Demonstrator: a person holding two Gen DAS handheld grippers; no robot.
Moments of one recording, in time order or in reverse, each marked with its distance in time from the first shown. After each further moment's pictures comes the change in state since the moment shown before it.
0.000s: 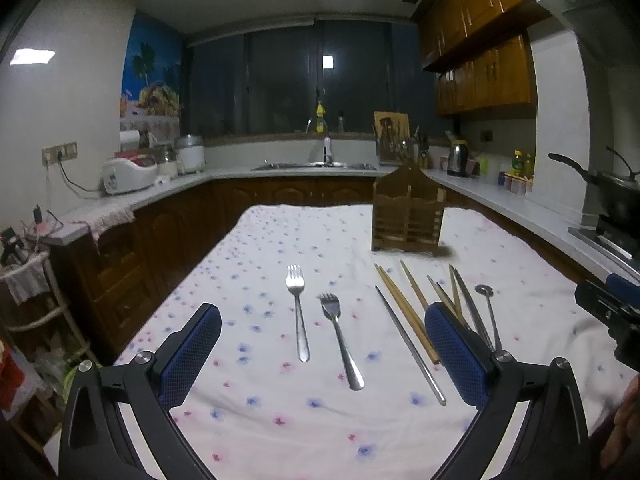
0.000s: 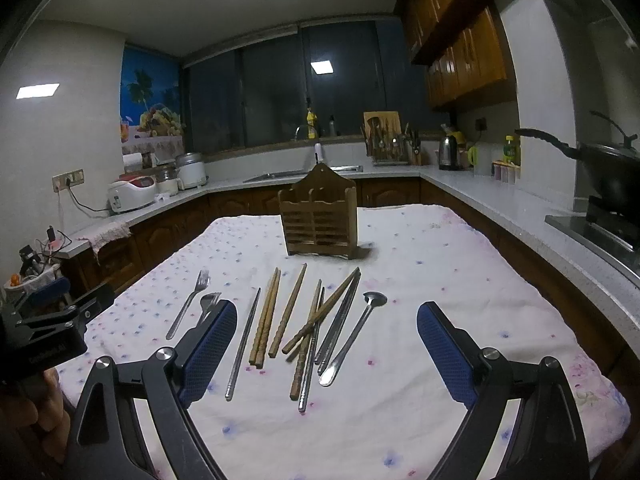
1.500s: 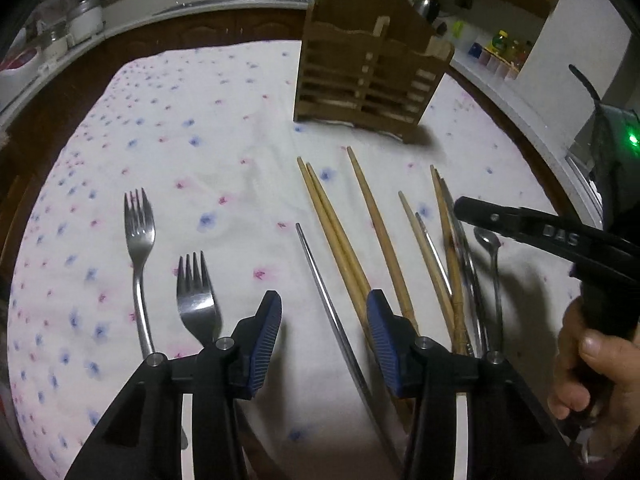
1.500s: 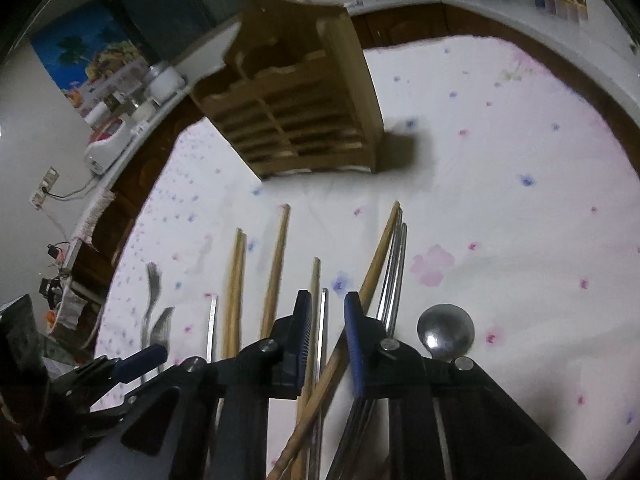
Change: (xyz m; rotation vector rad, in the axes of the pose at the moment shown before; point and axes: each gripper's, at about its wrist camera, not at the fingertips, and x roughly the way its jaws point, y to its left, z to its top) left arm 0.270 -0.033 0.081 0.020 0.657 -0.260; right arm 0.274 -0.046 0.032 0.212 0.665 0.131
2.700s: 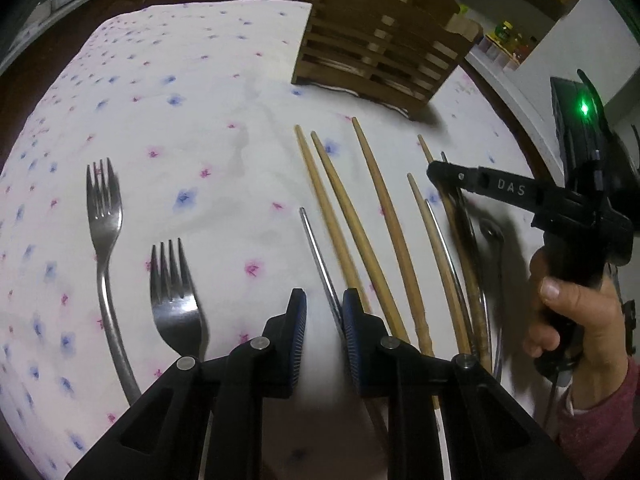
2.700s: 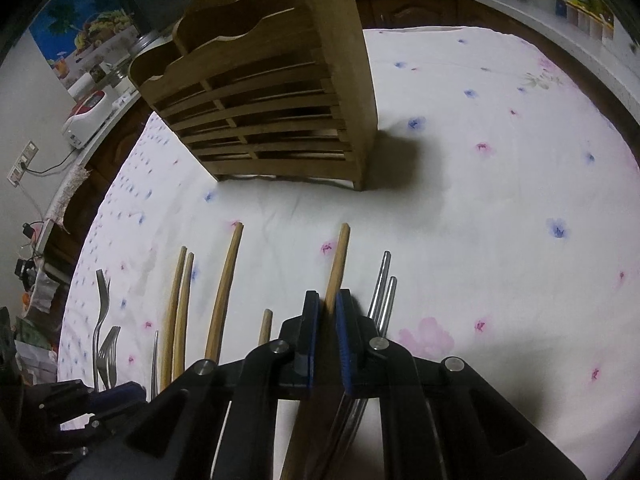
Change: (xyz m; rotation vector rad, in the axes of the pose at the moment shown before) left arm 0.044 0.023 0.015 -0.058 0.118 -0.106; right arm 0.047 -0.010 0.038 -0.069 0.051 -0.046
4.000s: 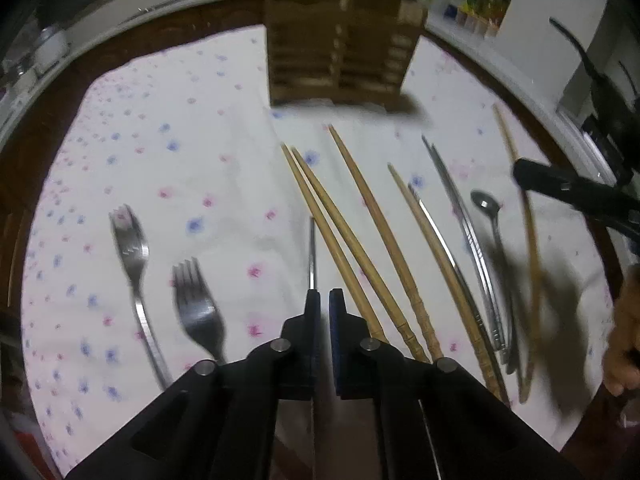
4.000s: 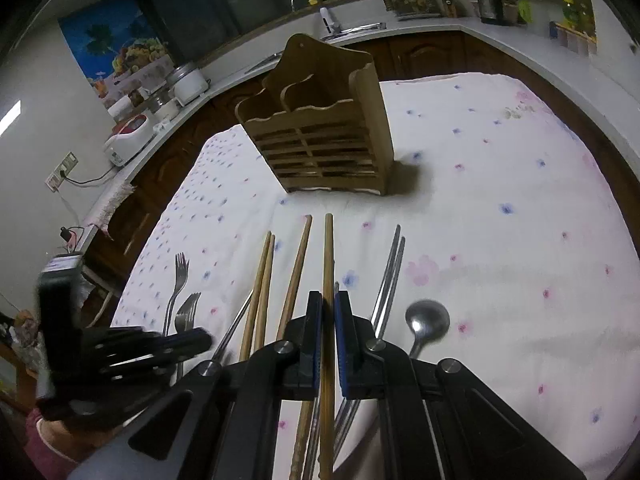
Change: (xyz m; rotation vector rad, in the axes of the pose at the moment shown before) left arm -0.023 -0.031 -0.013 0.196 -0.004 0.120; right arm -0.102 0.018 -0.052 -0.016 -0.132 0.075
